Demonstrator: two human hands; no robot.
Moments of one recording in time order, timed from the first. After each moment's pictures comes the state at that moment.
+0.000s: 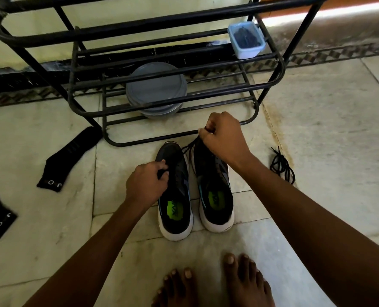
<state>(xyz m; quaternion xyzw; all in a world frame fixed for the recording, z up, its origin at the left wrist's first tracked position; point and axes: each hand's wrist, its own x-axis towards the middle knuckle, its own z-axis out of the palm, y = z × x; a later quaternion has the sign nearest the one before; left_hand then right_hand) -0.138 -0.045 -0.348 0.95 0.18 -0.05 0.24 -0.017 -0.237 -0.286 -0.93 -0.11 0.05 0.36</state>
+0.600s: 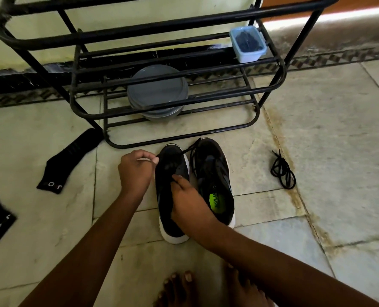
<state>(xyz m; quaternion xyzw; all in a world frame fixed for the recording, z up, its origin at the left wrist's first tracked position) -0.118 -0.035 -0.336 0.81 0.36 0.10 0.46 -0.146 -0.192 -0.325 -0.89 -0.26 0.26 0.27</state>
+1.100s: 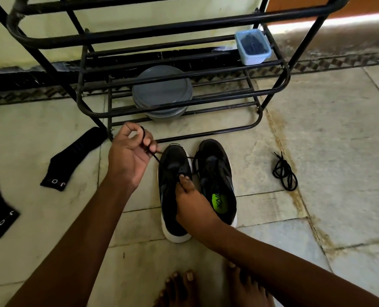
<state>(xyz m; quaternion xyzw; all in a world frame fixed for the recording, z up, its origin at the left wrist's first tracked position) -0.109 -0.016 -0.285 0.50 0.15 0.08 0.85 -0.148 -0.192 -0.346 -0.90 -0.27 0.28 0.19</state>
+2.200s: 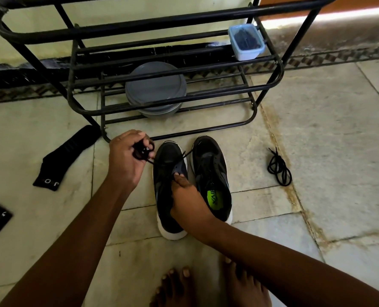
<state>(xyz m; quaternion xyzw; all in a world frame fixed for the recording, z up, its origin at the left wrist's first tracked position) -0.105 -0.025 -0.297 0.54 0.18 0.09 0.82 -0.145 -0.189 -0.351 -0.90 -0.23 0.27 0.25</state>
